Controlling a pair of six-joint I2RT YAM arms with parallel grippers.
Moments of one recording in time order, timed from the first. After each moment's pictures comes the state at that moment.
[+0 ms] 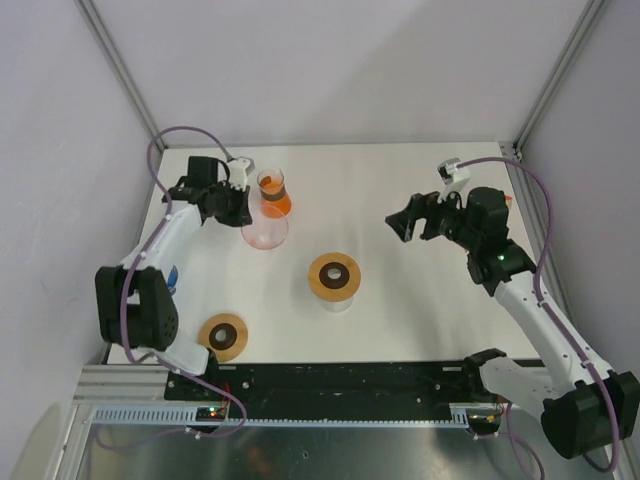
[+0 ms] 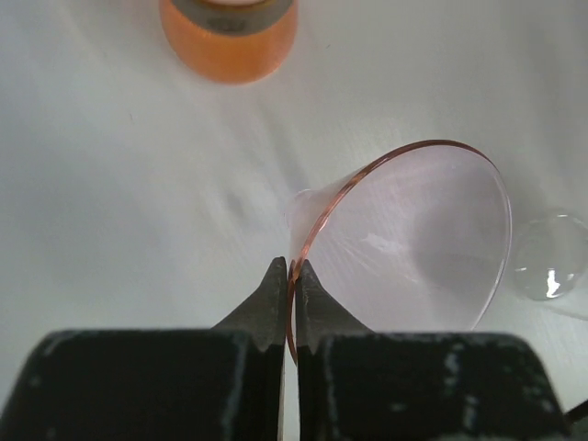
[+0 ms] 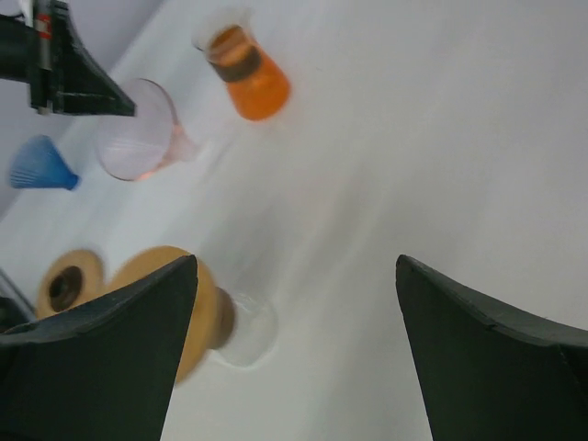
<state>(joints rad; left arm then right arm) -0.08 1.59 1.23 -0.59 0.35 0.19 0.26 1.01 0.87 -0.14 -0.41 0.22</state>
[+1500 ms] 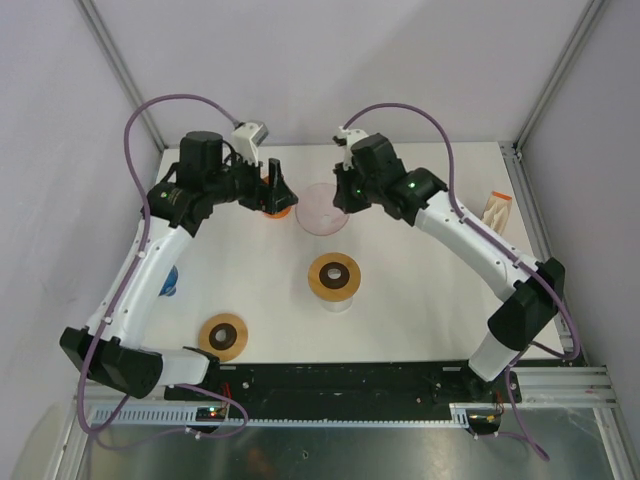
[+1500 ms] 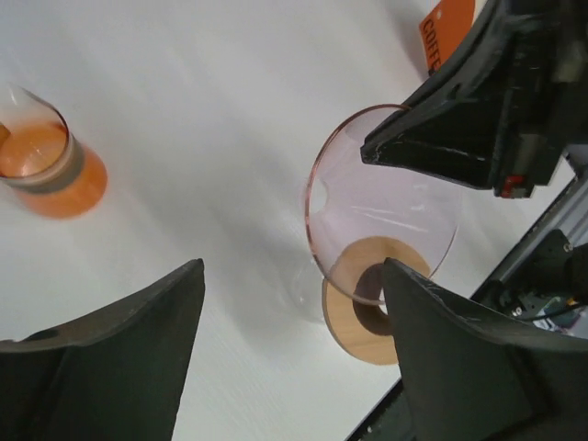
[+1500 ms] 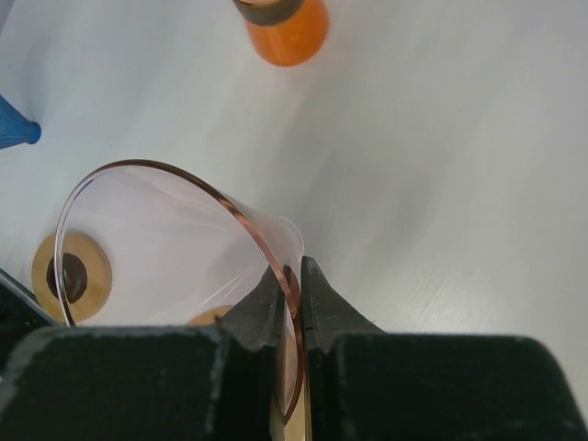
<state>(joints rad) -0.33 1.30 1.47 -0.72 0.46 -0.12 0.74 1.66 1.70 -0.65 0.02 0.27</state>
